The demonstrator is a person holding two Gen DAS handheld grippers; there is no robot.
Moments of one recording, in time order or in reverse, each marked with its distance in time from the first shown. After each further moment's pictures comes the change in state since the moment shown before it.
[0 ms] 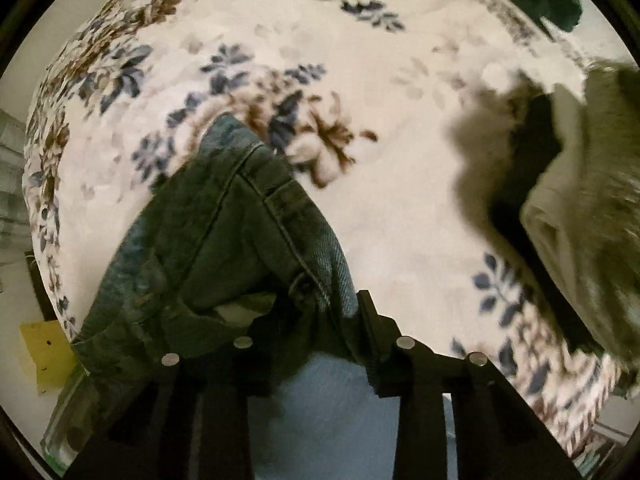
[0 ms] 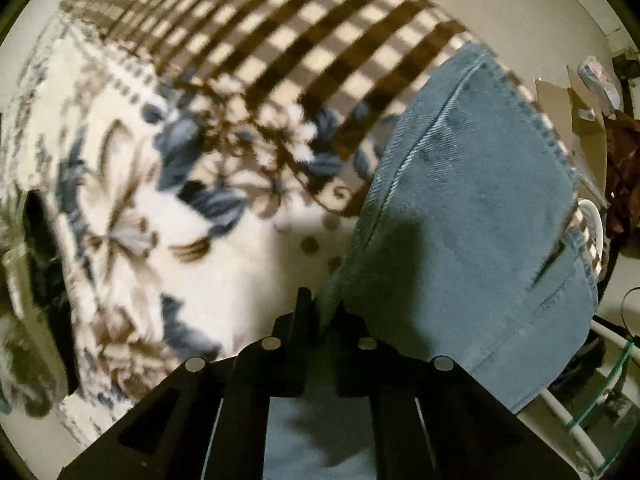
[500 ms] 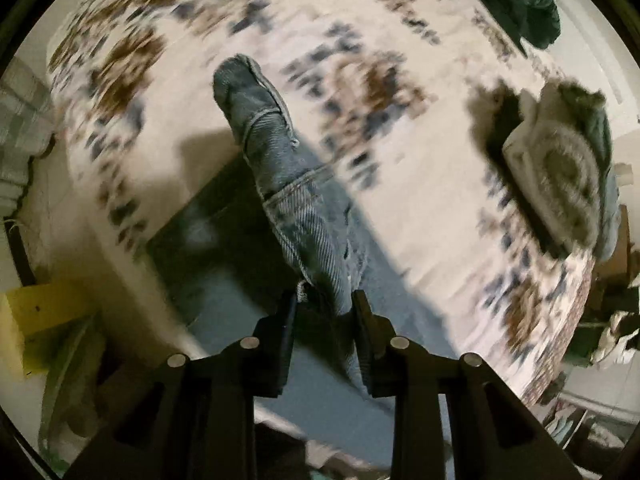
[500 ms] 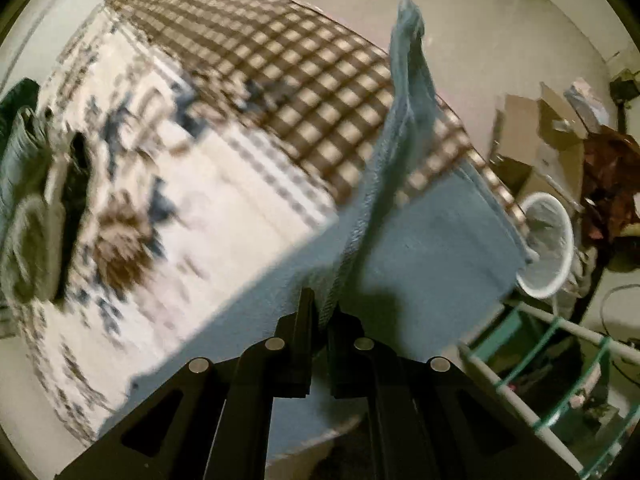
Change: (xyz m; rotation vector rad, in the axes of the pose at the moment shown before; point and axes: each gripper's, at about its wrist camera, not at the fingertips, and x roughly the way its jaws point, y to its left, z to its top) left arm -0.054 0.198 -0.120 -0.021 0.061 -0.164; right arm -0.107 -0.115 -0.131 -0.102 -0.093 -0.008
